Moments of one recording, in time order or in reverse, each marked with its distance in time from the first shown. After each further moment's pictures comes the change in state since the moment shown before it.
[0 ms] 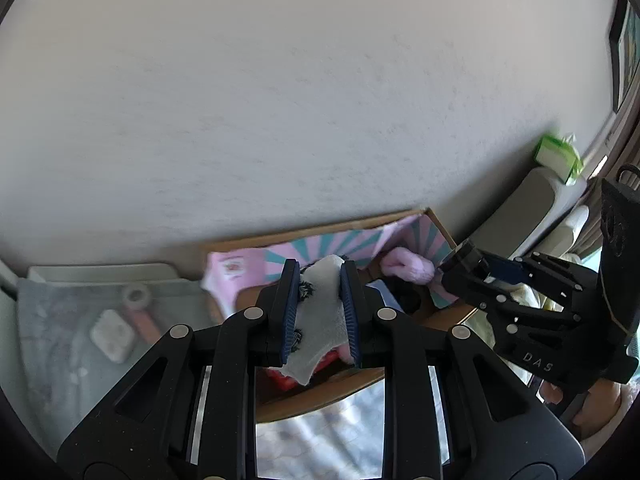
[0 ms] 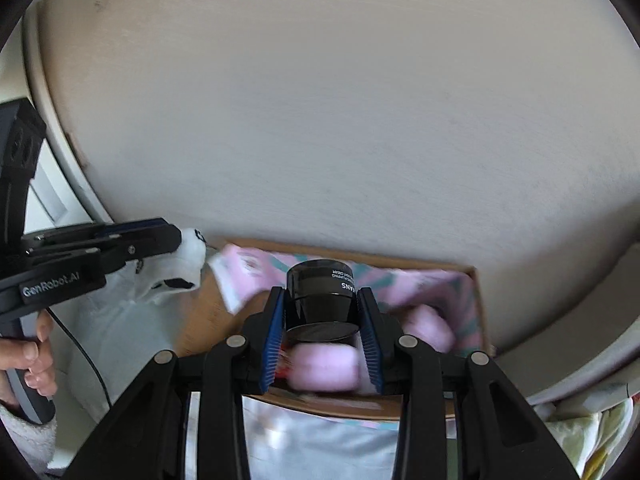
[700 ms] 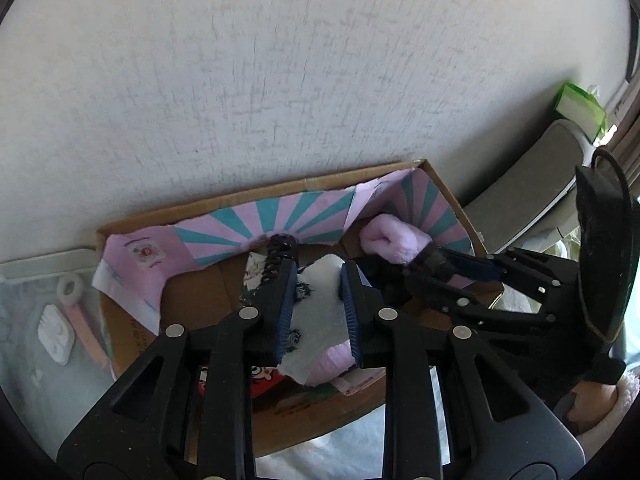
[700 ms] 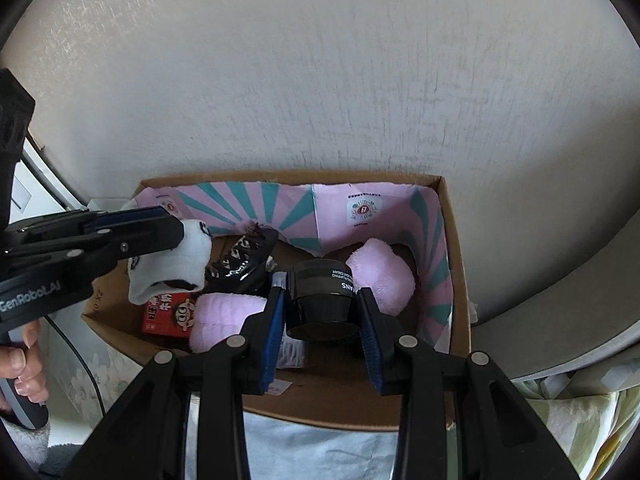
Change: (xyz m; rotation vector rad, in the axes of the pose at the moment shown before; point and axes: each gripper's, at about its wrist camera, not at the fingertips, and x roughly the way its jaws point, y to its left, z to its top) left arm 0.095 -0.042 -0.013 0.020 0.170 -0.002; right arm 0.071 -0.085 -0.033 0.070 0.166 0.050
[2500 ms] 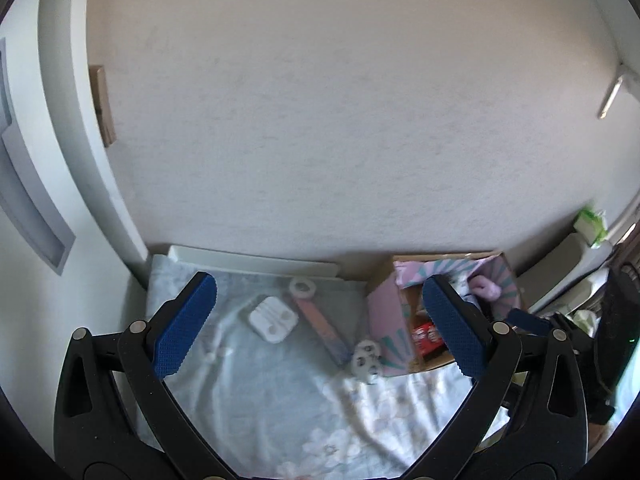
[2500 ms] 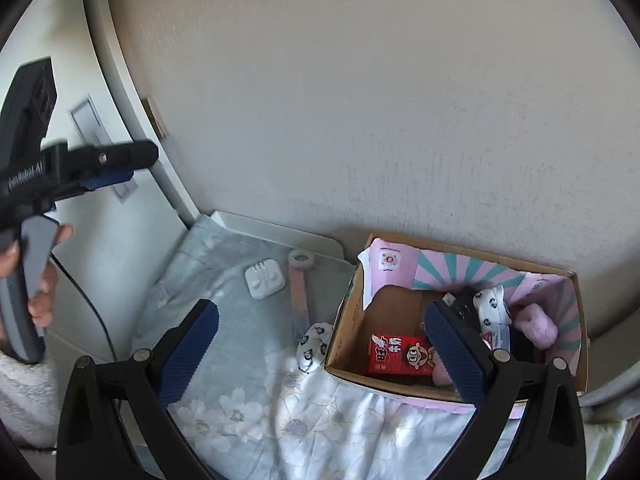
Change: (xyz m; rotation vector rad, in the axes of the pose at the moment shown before) left arm -0.248 0.233 -0.044 -0.218 -0.256 0.140; right arm -0.075 0.241 0.016 -0.147 -0.134 0.112
